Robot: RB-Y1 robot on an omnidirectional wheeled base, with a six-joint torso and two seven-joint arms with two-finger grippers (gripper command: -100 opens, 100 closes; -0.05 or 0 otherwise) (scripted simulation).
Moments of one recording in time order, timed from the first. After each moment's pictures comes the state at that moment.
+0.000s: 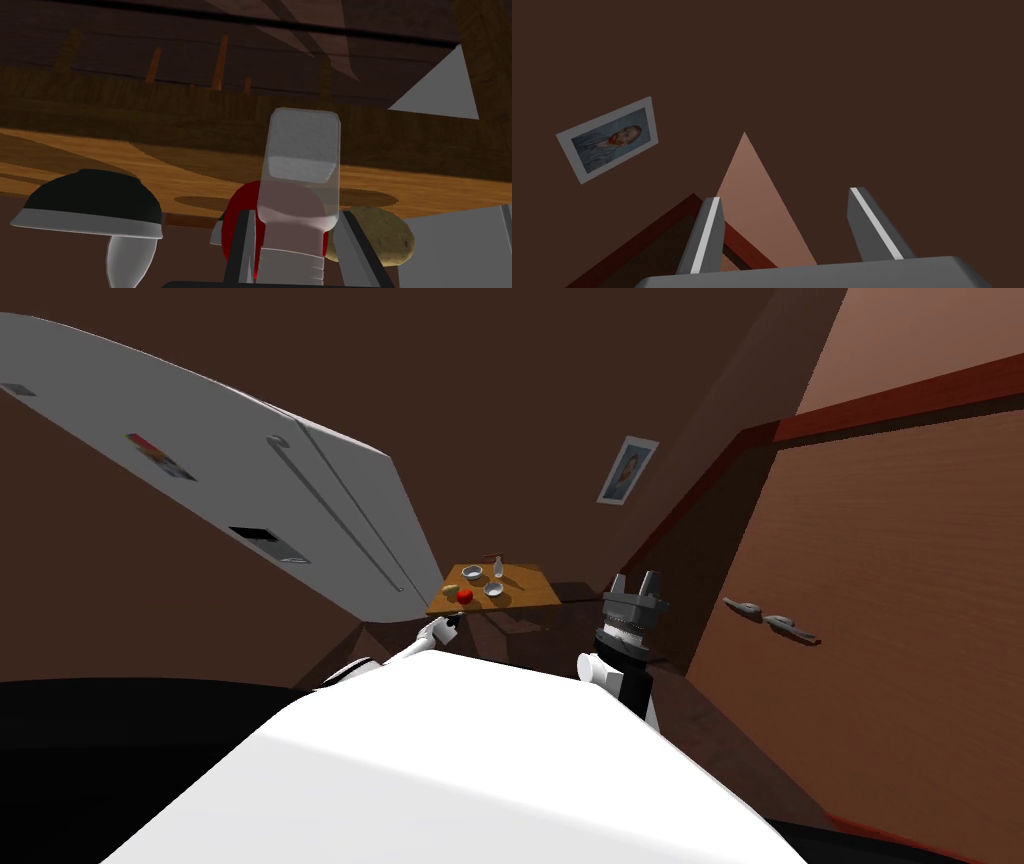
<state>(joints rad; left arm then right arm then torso) -0.09 0.39 -0.26 -0.98 -0.22 0.36 -0.56 0.47 0.02 -0.03 -2.35 -0.05 -0.47 -0.10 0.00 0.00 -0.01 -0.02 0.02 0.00</state>
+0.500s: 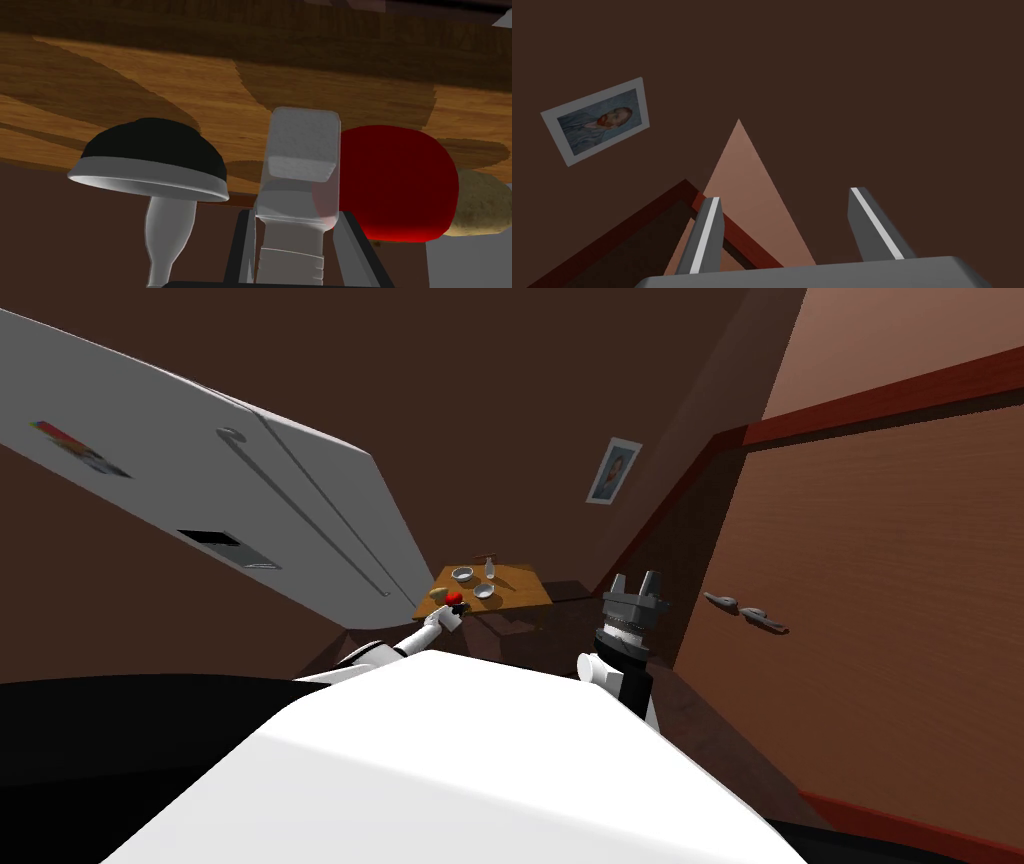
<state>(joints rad) -0.22 0.40 -0.27 -0.94 -0.21 0.42 -0.52 0.47 0.02 -0.03 -2.35 -0.05 -0.47 -0.10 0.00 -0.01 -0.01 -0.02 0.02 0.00</state>
